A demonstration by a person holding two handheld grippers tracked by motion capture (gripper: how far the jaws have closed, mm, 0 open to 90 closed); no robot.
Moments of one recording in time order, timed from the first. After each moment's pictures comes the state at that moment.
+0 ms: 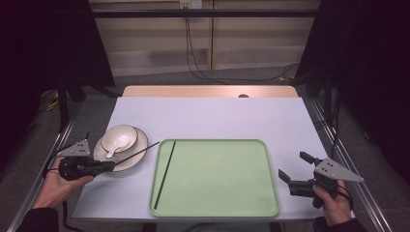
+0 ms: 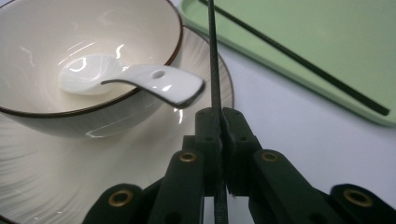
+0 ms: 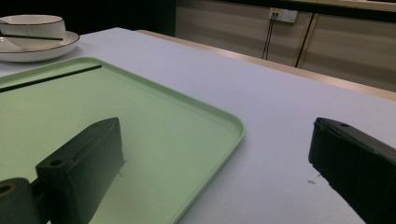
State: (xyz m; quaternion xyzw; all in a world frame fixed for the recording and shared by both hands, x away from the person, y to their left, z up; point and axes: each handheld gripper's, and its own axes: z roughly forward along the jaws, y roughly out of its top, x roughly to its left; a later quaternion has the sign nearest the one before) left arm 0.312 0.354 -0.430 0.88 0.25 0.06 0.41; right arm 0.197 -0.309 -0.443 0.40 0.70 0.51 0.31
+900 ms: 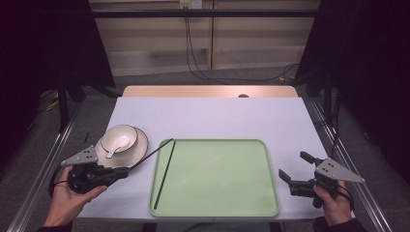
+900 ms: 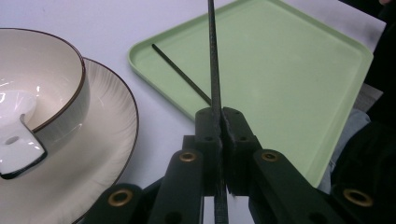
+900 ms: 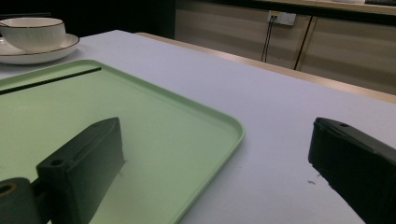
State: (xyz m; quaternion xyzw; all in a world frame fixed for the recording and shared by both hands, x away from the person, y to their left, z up) left arm 0.262 0.299 -0.401 0.83 0.32 0.05 0.46; right arm 0.196 -0.309 -0.442 0.40 0.69 0.51 0.31
